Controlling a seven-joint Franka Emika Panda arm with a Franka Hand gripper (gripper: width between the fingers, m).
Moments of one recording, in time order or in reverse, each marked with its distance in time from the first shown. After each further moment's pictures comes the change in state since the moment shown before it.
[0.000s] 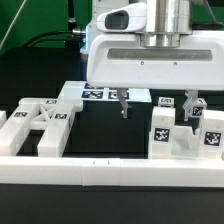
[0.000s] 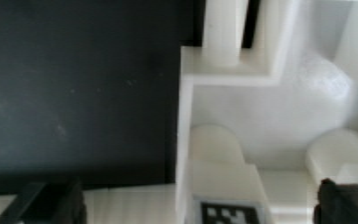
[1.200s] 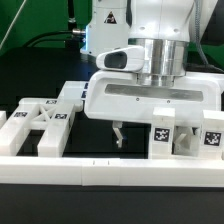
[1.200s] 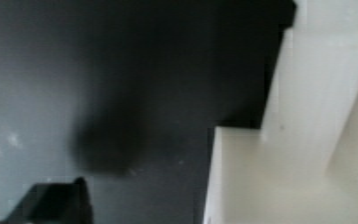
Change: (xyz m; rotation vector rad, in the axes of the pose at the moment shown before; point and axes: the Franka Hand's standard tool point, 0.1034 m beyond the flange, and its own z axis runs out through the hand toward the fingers) arm -0.013 0.004 0.046 -0.045 -0.001 -0.010
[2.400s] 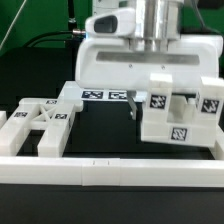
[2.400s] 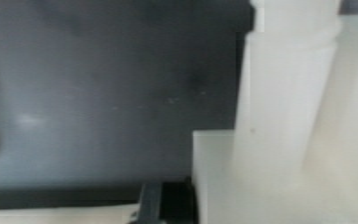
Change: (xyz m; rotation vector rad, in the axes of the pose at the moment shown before) arm 0.012 0.019 -0.059 0.040 -0.066 -0.001
